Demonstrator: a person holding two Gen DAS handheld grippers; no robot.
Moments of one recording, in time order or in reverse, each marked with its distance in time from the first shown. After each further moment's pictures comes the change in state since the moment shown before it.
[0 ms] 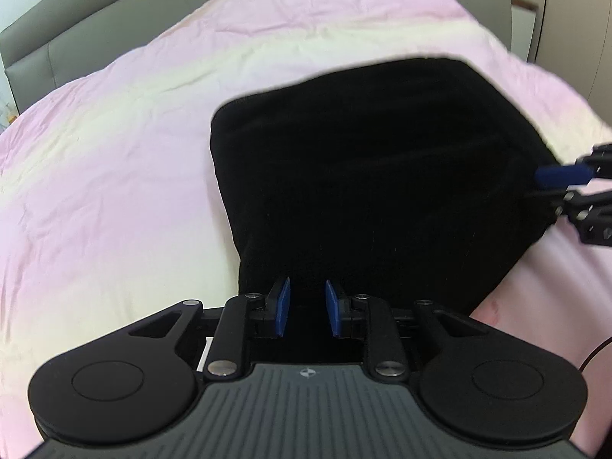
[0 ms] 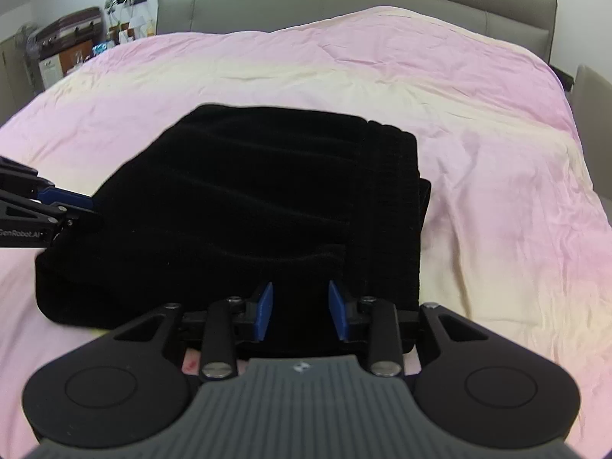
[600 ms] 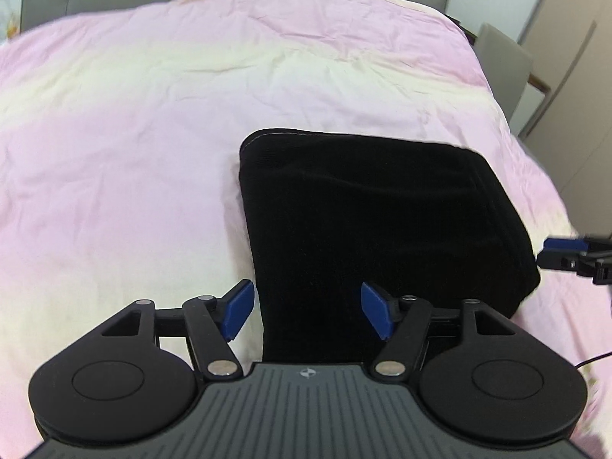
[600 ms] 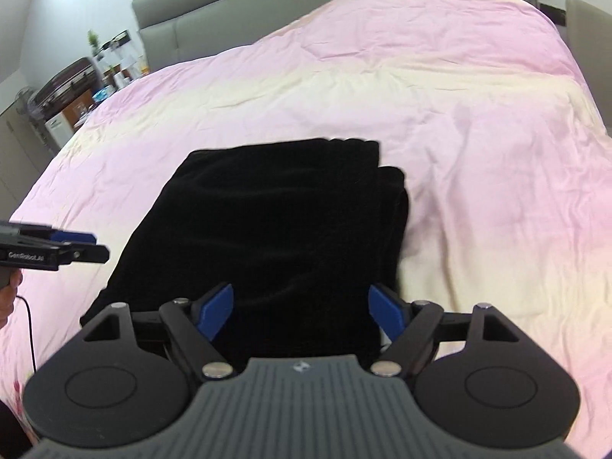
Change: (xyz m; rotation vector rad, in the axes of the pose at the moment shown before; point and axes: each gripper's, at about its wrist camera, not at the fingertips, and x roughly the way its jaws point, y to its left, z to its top) left arm -0.013 0.096 0.052 -0.308 0.019 -0.229; right arm -0.014 -0.082 0.057 0.277 0.076 0.150
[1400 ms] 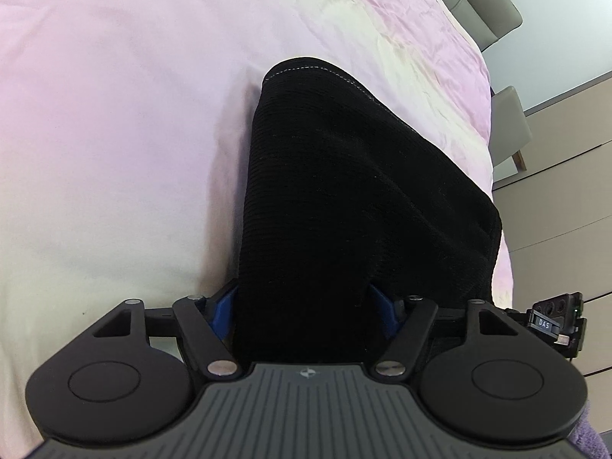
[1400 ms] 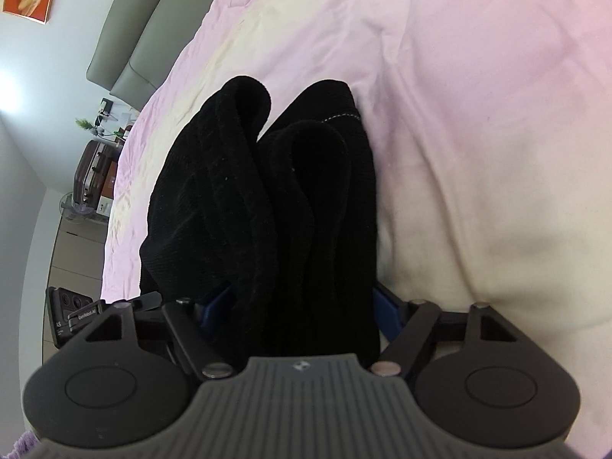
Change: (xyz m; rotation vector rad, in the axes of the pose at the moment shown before) left arm 0.108 0.070 0.005 -0.369 0.120 -0.305; right arm 0.123 -0.109 0.002 0.467 0.177 0.347
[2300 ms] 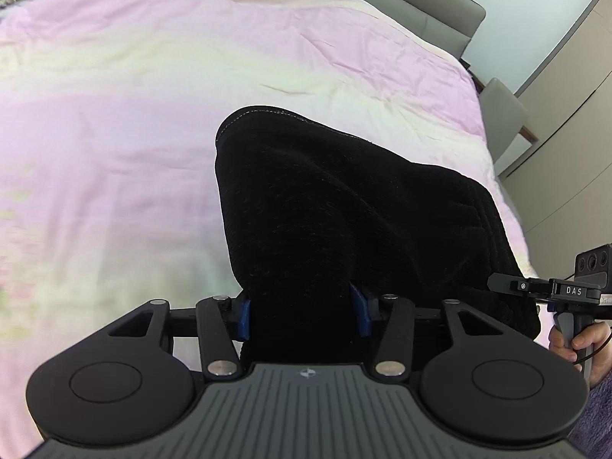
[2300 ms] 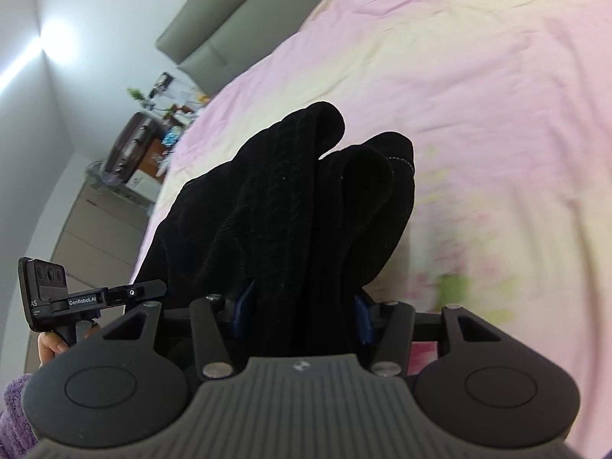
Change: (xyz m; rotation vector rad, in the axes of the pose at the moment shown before) left arm -0.246 -0.009 -0.007 0.254 -0.114 0.218; right arm -0.005 0.237 -0.101 -0.198 -0.053 0.065
